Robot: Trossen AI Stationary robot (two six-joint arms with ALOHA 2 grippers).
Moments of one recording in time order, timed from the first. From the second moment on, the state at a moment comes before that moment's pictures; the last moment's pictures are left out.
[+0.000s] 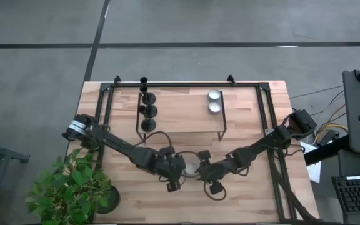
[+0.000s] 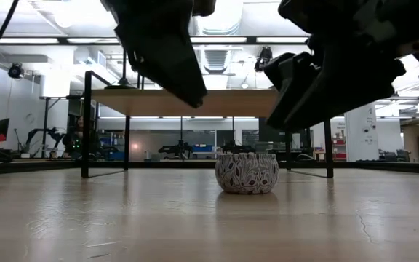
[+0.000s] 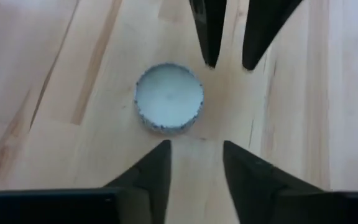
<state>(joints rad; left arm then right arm) -0.40 1.79 1.33 -0.48 -0.24 -0.56 0.45 1.72 0.87 0.08 0.18 0.05</state>
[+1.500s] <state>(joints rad) -0.58 0.74 0.30 0.38 -0.34 -0.13 0.40 1.86 0.92 0.15 0.11 -0.01</state>
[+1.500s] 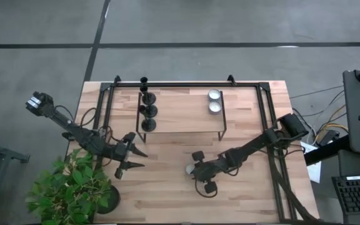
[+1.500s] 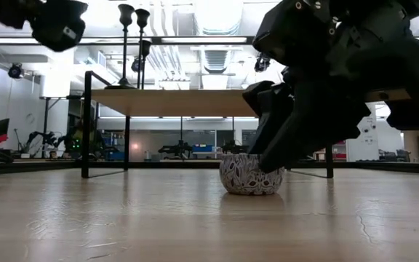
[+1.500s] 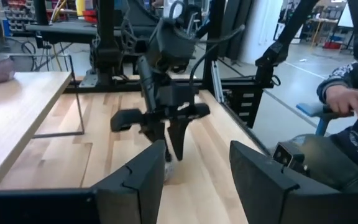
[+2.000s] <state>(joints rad) -0.58 0.60 0.07 0.53 -0.31 -0.11 0.40 1.86 0.92 0.14 0.12 0.00</state>
